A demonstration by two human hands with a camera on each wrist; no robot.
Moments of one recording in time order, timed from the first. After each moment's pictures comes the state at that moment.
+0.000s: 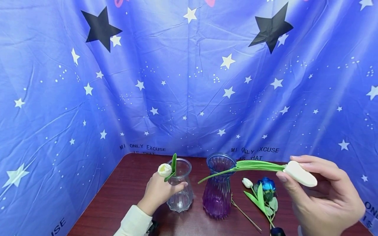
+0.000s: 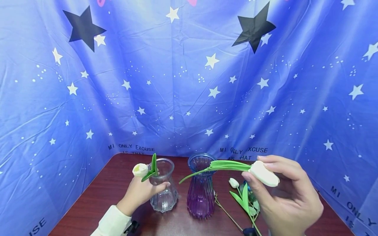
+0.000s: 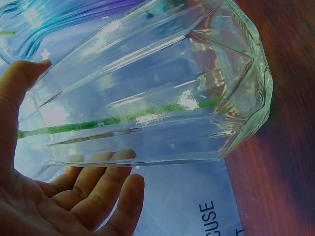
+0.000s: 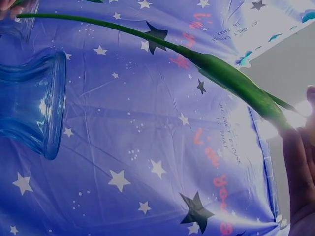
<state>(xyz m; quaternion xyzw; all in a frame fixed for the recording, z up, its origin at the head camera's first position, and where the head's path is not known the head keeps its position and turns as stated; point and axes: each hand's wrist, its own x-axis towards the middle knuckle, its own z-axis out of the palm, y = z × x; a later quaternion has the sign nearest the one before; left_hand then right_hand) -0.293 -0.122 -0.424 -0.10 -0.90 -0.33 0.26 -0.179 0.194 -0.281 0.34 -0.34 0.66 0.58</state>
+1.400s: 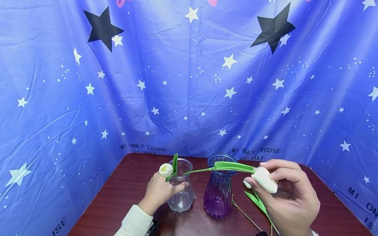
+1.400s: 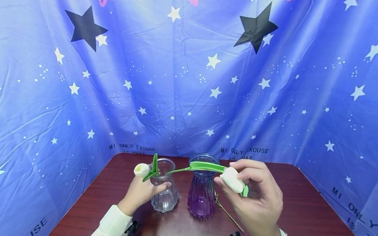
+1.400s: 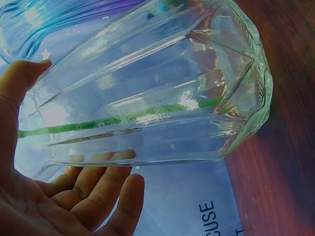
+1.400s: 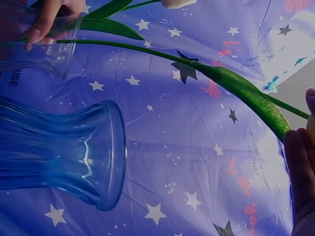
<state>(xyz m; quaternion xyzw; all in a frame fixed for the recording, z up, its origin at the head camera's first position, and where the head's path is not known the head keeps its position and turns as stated) -0.291 -0.122 -0.420 -0.09 -0.90 -0.35 0.25 -0.191 0.158 -0.299 0.44 -0.37 0.63 0.51</state>
